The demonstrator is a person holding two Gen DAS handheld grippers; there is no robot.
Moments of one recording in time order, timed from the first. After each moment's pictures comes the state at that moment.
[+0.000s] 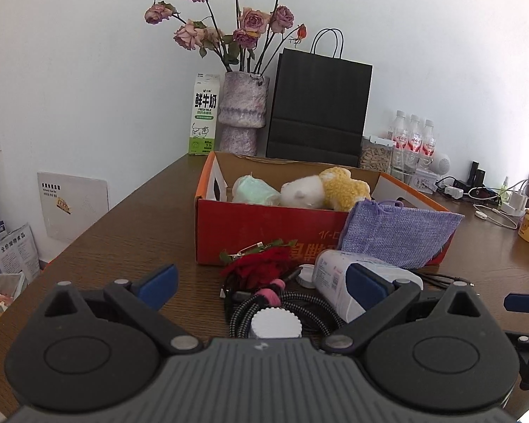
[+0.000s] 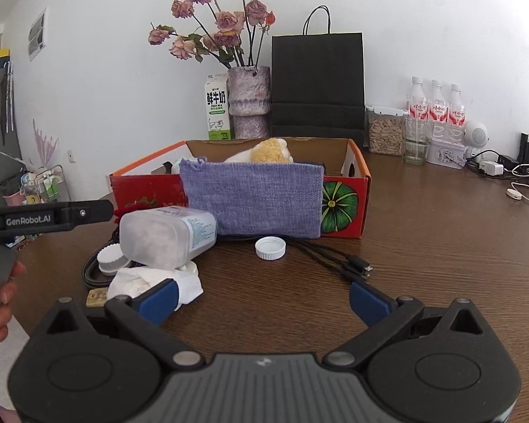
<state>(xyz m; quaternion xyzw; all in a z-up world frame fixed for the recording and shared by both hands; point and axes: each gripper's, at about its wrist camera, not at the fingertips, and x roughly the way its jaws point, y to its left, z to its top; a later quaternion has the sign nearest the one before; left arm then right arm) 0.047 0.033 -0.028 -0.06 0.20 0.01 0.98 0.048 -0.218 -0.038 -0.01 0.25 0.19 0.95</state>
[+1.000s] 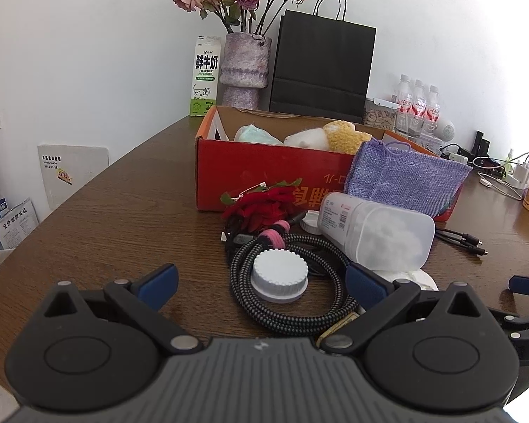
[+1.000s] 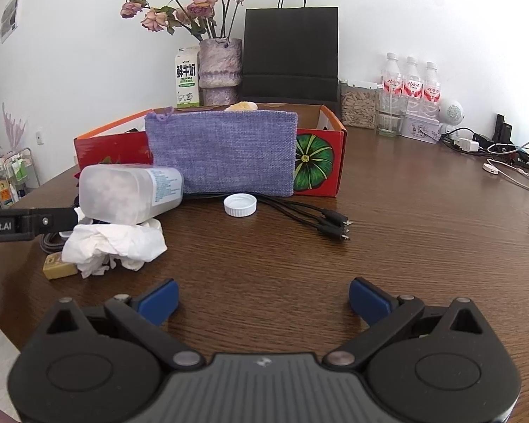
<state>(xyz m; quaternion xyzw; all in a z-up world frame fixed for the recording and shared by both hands) 0.045 0.028 -0.054 -0.06 0.25 0.01 0.97 0.051 -0.217 -0.066 -0.03 0.28 0.13 0.95</state>
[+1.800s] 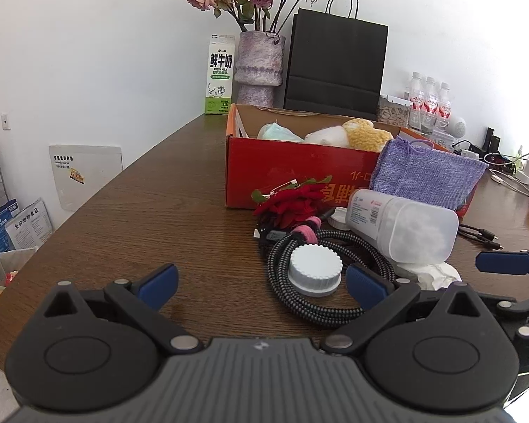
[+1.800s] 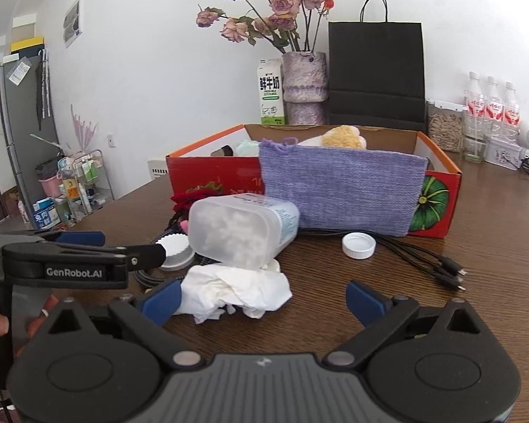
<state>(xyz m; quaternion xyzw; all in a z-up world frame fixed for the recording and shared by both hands) 0.040 0.046 -0.053 -0.05 0.26 0.03 0.96 0.060 -0.160 -0.045 -0.02 0.27 0.27 0.92</state>
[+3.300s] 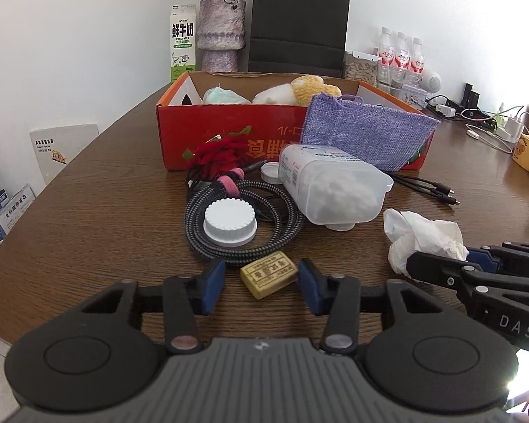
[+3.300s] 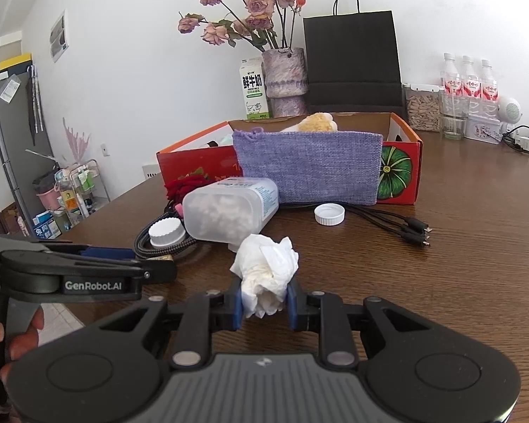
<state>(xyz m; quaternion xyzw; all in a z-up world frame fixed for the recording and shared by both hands) 0.028 -0.012 -0.046 -0.03 0.33 0.00 0.94 0.029 -0.202 -0.049 0.01 0.28 0.25 0.93</state>
